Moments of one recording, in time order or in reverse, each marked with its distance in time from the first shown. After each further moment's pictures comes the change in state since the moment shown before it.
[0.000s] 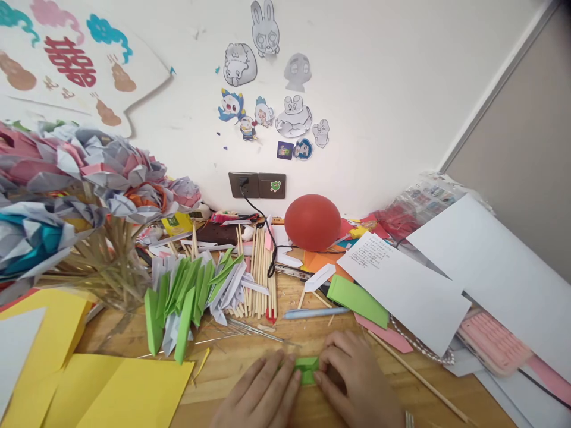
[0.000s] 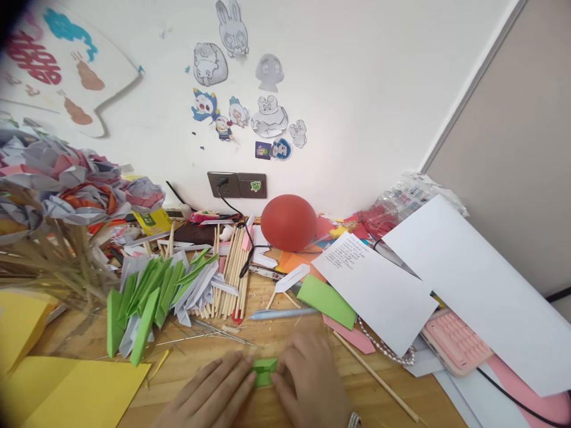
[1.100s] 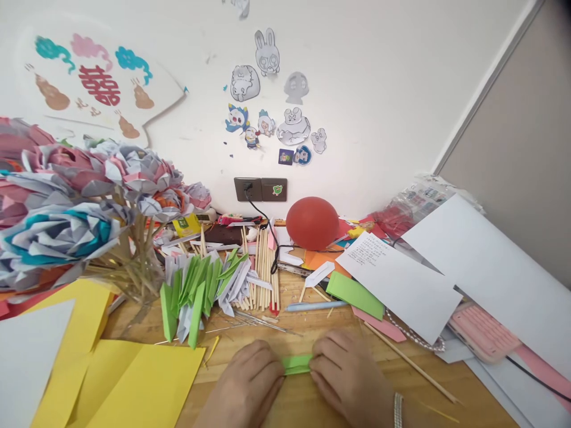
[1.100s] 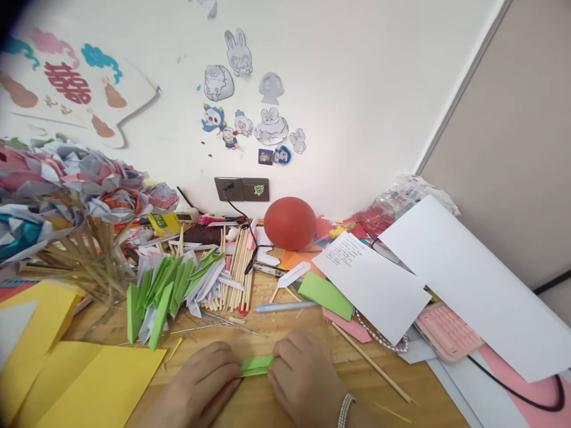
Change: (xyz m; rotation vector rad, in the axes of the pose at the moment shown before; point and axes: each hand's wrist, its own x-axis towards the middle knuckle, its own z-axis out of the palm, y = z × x) left_hand 0.009 0.001 -0.010 -0.551 0.069 -0.386; right_hand 0.002 -0.012 -0.001 -0.140 0.072 -0.364
